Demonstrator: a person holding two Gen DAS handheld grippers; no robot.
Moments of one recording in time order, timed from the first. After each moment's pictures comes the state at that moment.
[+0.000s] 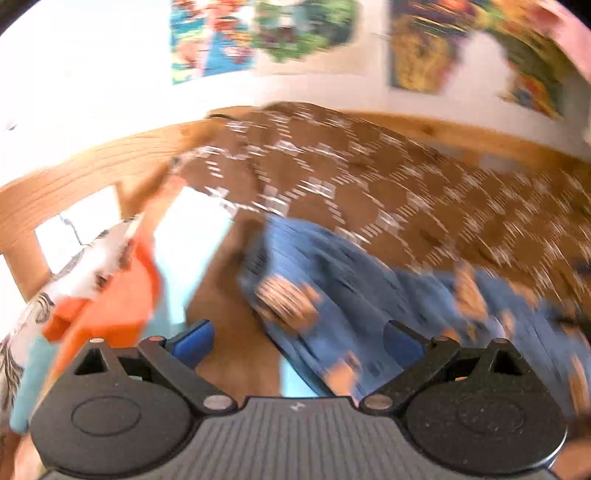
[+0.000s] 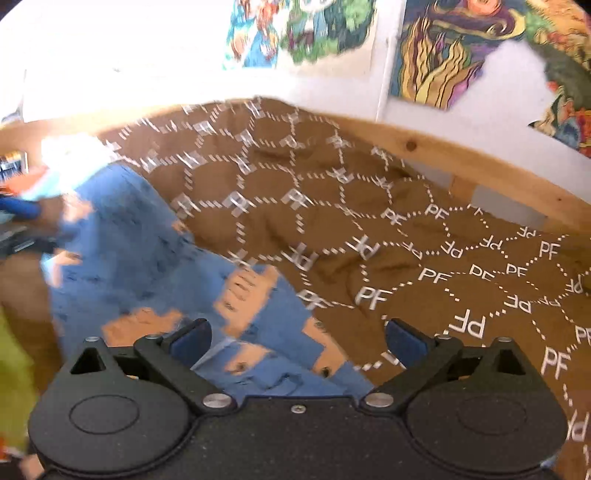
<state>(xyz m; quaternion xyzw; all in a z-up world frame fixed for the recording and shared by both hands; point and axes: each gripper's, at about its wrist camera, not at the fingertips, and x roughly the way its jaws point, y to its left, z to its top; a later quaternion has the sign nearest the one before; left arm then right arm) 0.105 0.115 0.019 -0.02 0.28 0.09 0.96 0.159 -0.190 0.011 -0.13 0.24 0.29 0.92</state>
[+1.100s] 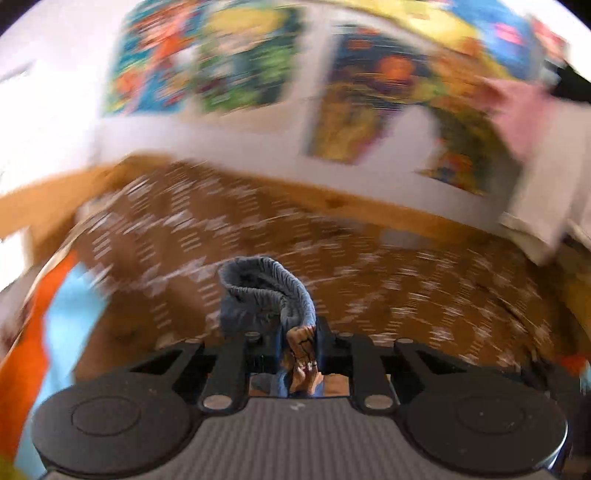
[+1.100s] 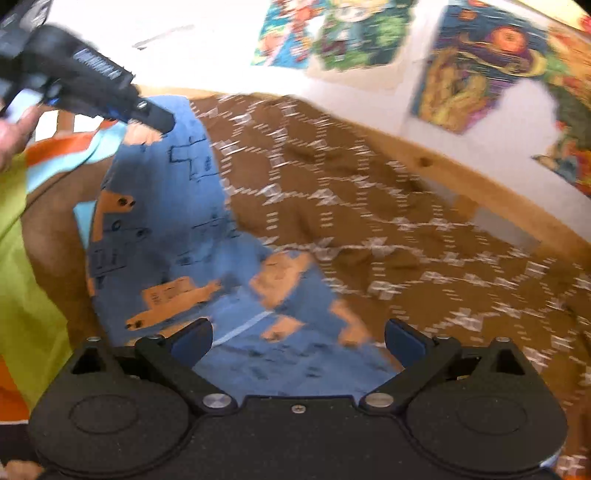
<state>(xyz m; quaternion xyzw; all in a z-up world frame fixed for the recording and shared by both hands) 0.108 0.060 0.075 -0.07 0.20 -0.08 0.97 0.126 -0.194 0.021 -0.18 0.23 0.25 0.92</state>
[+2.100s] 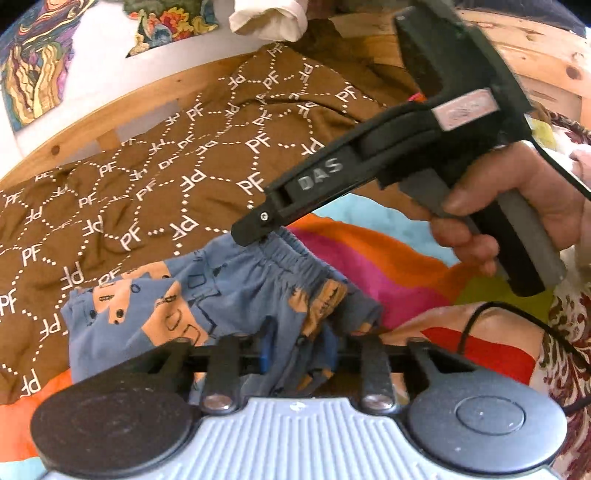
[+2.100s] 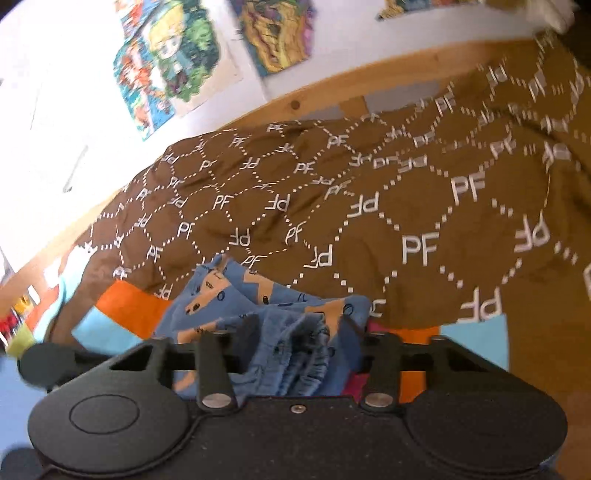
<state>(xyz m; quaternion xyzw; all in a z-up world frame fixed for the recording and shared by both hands) 0.103 -0.150 -0.033 0.22 0.31 -0.31 0.87 0.170 -0.323 -0.020 0.15 0.33 0.24 0.90</state>
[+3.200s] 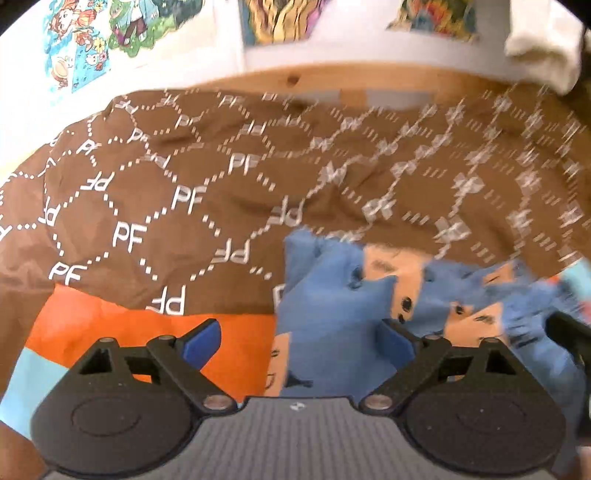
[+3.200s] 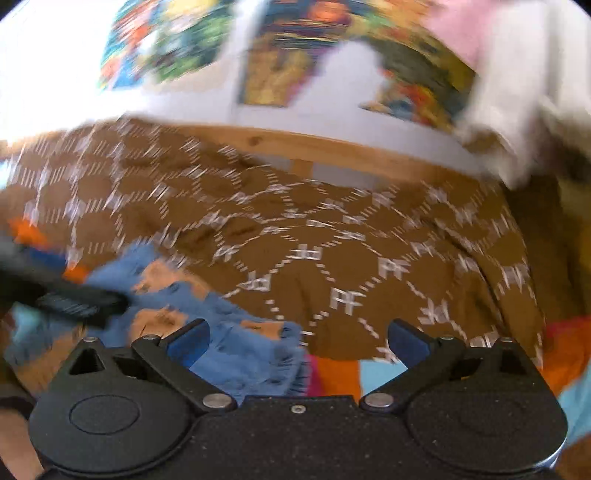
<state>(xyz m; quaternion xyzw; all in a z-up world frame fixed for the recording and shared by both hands) 0.181 -0.068 -0.050 0.08 0.32 0.01 0.94 0.110 -0.232 -0.024 -0.15 0.21 0.05 0.97</state>
